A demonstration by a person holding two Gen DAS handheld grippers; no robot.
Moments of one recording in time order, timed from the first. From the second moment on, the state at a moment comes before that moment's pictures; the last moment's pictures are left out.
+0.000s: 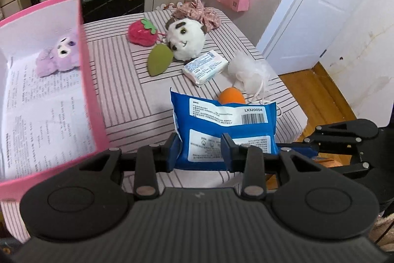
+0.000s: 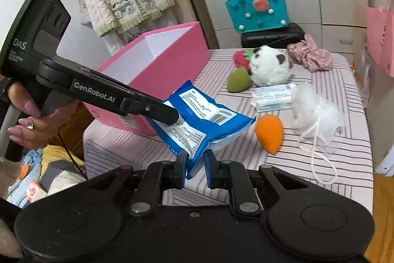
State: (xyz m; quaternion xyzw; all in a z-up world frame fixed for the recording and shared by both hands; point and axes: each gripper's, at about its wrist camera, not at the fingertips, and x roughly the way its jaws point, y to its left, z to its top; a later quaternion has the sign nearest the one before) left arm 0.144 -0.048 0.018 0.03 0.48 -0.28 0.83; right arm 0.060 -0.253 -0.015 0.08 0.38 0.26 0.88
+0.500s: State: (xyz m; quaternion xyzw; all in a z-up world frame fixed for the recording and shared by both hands) left arm 0.104 0.029 0.045 -0.05 0.50 -0.25 0.83; right arm 0.049 -0.202 0.027 0.05 0.40 0.34 0.85
